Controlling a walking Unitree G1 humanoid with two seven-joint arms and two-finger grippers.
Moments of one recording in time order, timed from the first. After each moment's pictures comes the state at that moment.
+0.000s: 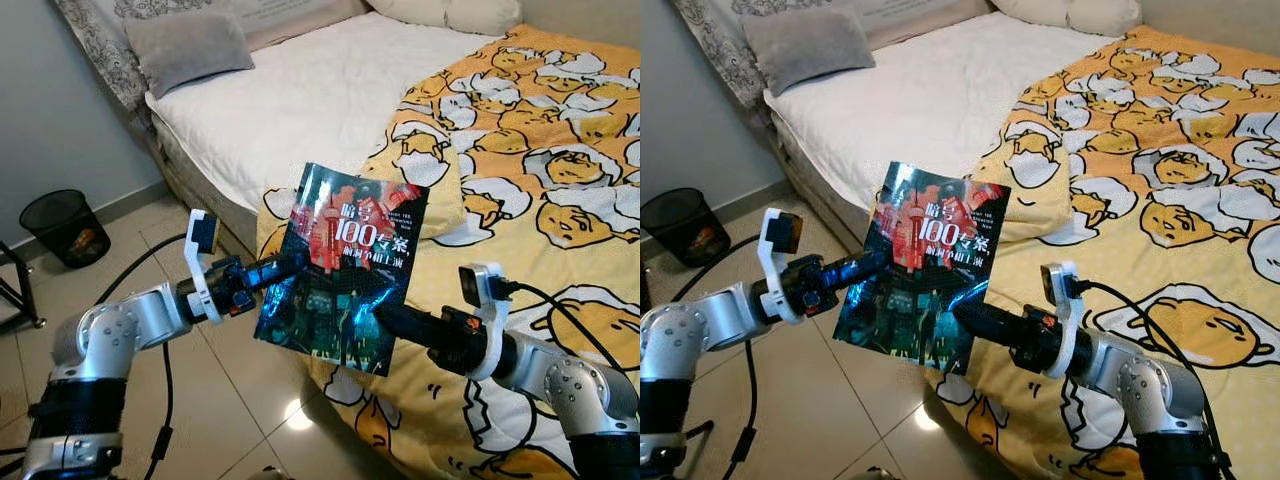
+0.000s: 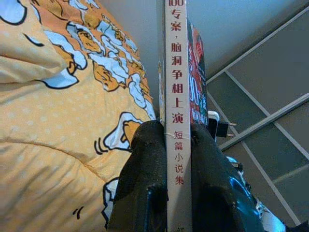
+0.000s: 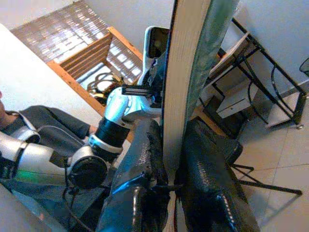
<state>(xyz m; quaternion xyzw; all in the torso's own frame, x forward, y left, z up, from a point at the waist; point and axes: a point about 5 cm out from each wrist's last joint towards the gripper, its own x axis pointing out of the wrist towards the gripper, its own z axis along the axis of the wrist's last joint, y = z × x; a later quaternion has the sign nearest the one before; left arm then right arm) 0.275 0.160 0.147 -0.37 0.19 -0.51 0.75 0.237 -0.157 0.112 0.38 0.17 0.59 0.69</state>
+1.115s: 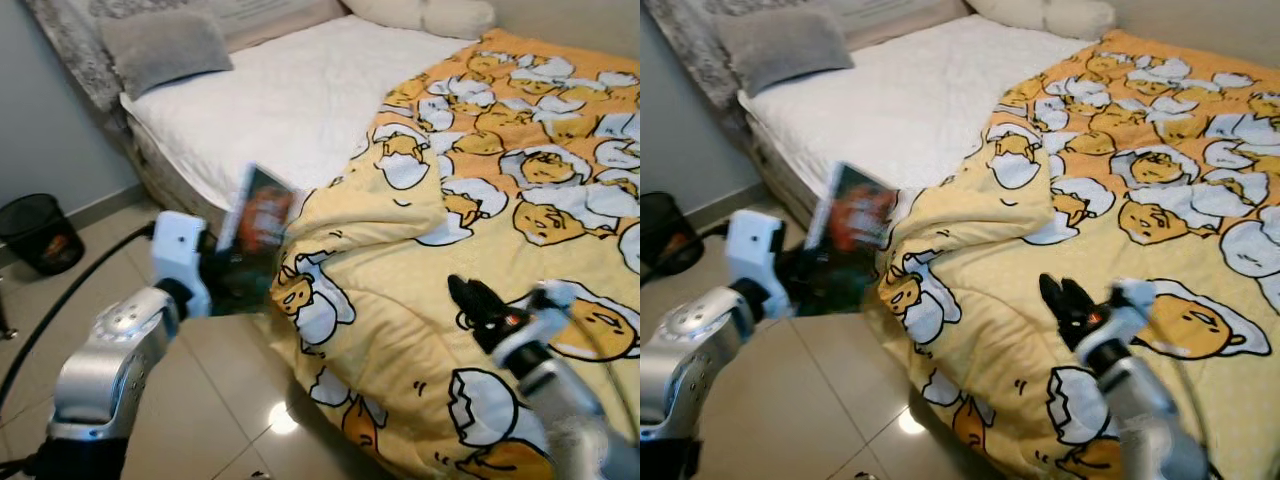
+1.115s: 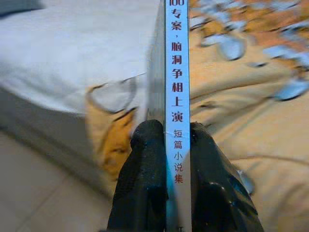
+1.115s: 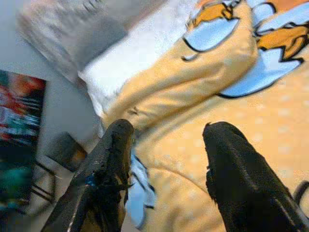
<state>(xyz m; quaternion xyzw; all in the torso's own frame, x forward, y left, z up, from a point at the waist) 0.273 0.190 0.139 0.02 0.12 -0.15 0.98 0.240 -0.201 0.080 0.22 0.11 0.11 0.96</state>
